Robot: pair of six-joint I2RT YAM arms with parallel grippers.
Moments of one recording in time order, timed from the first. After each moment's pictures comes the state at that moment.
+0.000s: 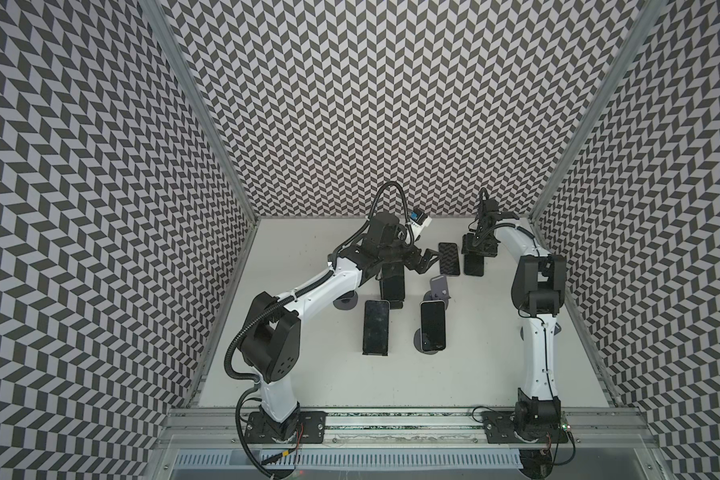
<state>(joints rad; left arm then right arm) -0.66 1.79 1.49 -0.09 0.41 0.01 0.02 2.41 2.12 -0.95 -0.03 0.18</state>
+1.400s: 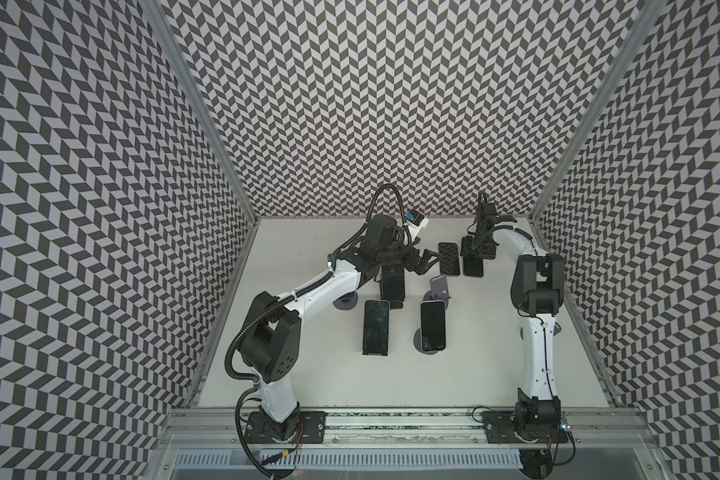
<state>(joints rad) -0.64 1.78 1.44 -0.03 0.46 -0.07 0.02 2.42 2.07 -0.90 -0.04 0.19</state>
